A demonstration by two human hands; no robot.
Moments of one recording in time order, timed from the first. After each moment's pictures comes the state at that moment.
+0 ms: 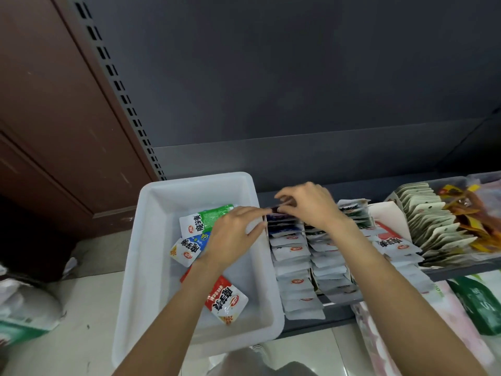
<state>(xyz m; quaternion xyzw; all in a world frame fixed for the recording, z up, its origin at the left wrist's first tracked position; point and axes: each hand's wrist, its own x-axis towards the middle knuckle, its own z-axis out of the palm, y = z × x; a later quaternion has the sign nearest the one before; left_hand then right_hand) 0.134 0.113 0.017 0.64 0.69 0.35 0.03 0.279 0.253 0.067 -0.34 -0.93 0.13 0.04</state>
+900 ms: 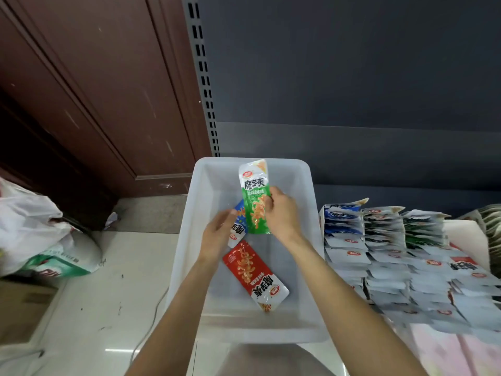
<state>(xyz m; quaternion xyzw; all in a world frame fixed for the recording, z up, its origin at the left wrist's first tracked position) 0.062 0.035 -0.026 0.14 0.76 0.53 0.34 0.142 0.161 -0.006 -0.41 -0.83 0.35 0.14</state>
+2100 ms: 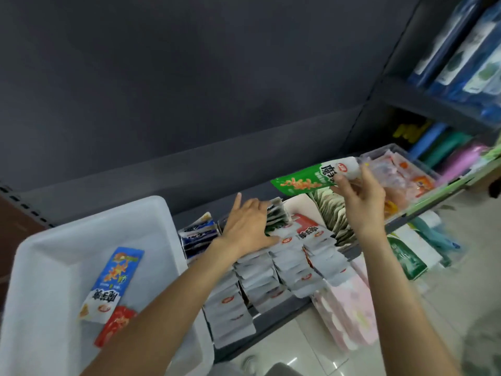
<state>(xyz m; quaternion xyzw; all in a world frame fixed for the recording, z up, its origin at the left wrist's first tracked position) 0.269 0.241 0.045 0.77 0.63 0.04 0.09 0.473 0.278 0.094 -0.48 -0.63 0.28 0.54</state>
